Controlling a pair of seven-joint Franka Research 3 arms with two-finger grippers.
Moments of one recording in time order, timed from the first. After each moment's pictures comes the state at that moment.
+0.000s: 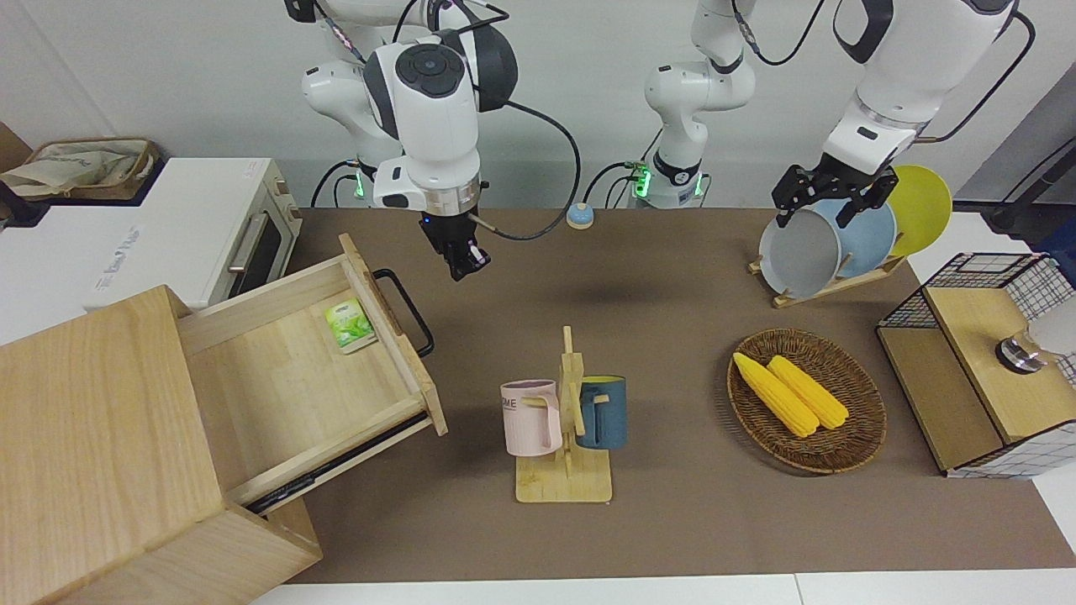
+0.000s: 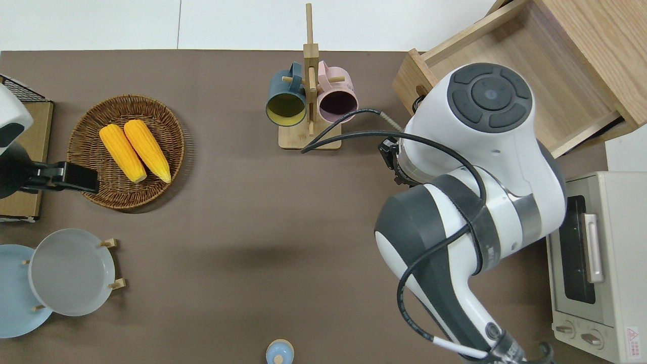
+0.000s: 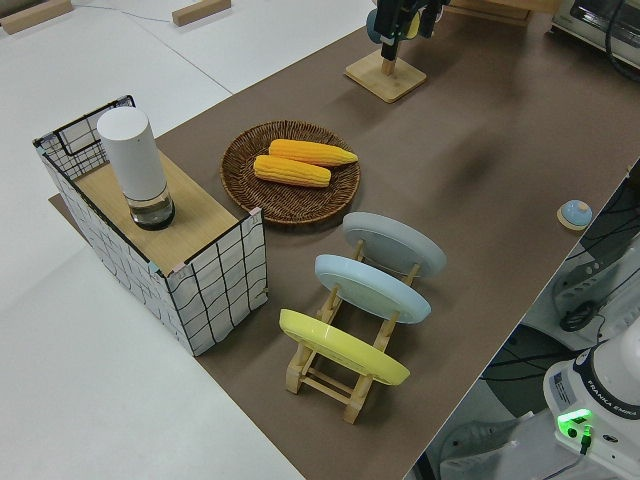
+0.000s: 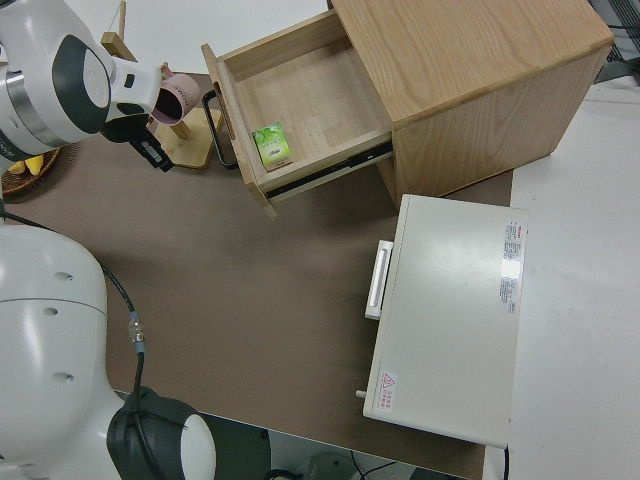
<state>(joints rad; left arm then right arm) 0.03 0.04 -0.06 -1.51 0.00 1.52 0.02 0.34 0.27 0.05 -1.45 -0.02 1.68 1.28</state>
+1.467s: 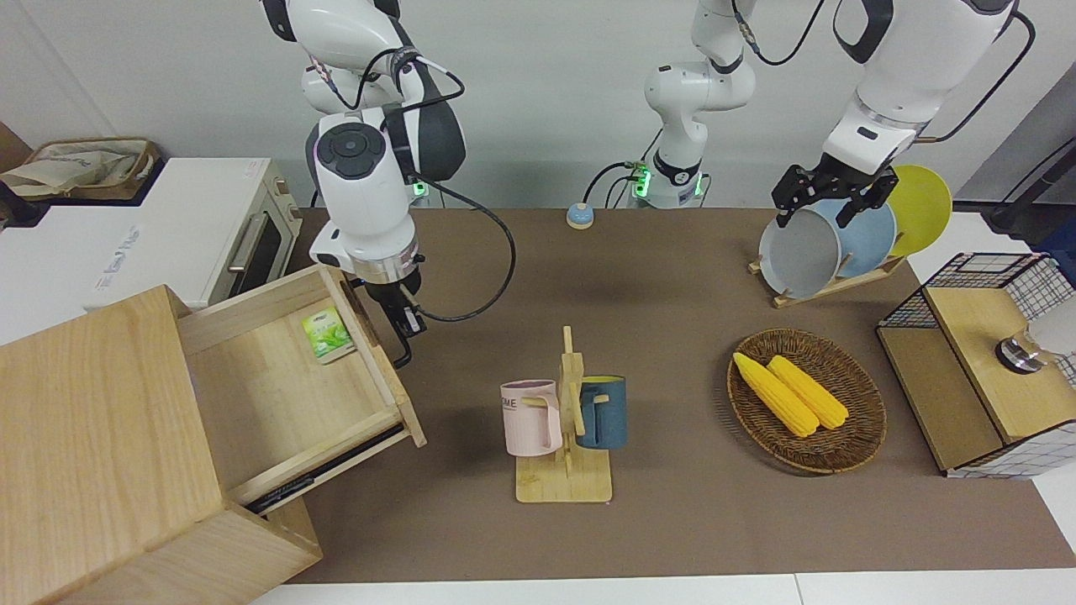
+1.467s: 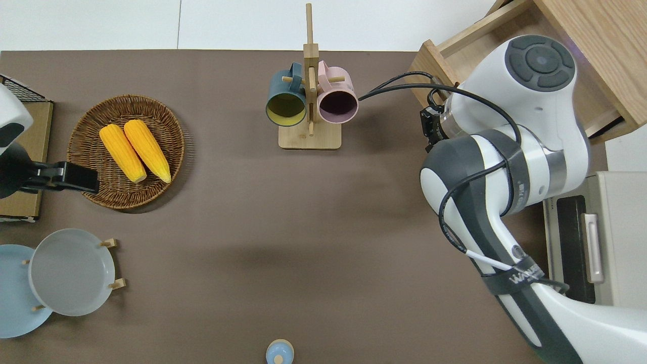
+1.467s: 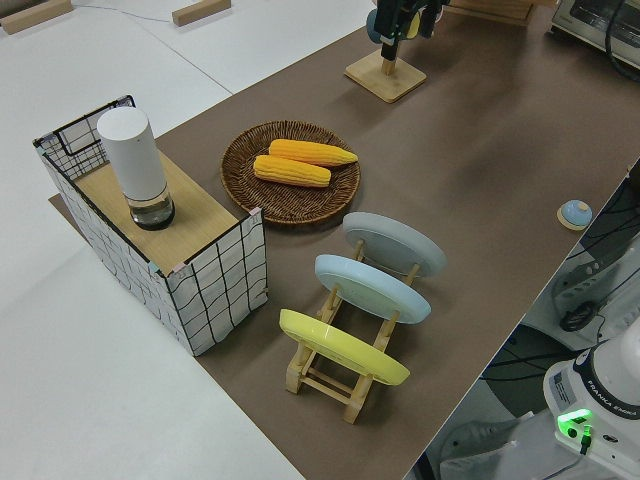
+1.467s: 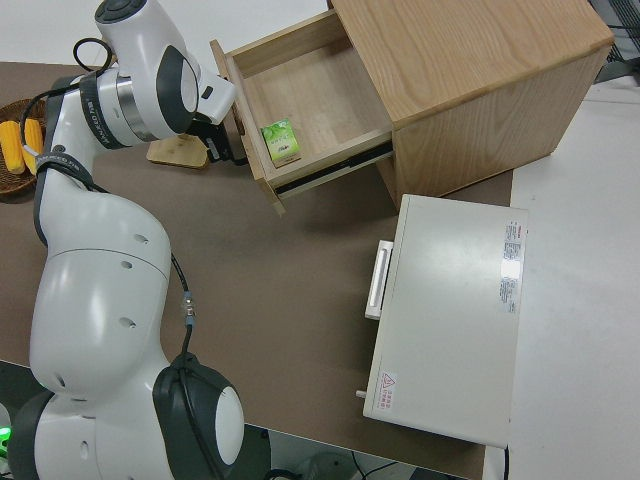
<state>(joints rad) 0.03 0.04 -0.06 -1.51 0.00 1.52 0.02 0.21 0.37 0.04 -1.43 -0.03 1.80 1.32</state>
